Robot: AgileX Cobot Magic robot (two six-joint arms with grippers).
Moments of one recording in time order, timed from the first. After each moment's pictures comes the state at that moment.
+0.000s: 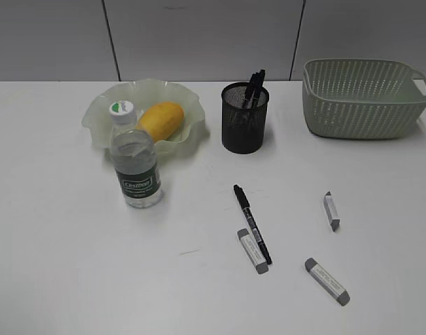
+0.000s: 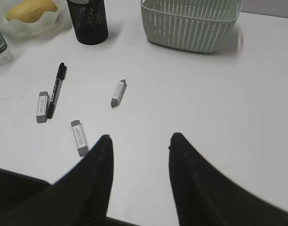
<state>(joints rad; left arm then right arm) -0.63 0.32 -0.61 0.14 1.07 -0.29 0.50 -0.01 -0.51 -0.18 1.05 0.19</state>
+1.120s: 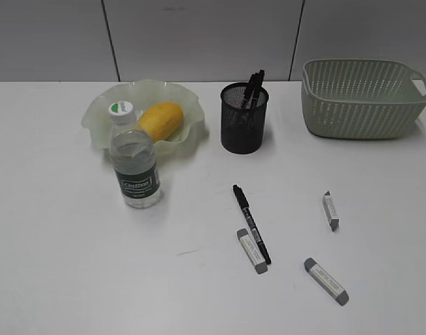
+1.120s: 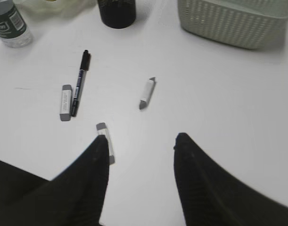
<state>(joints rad) -0.33 -0.01 -0.54 0.10 1.07 -0.27 0.50 0.40 -0.56 -0.10 0.84 0.15</state>
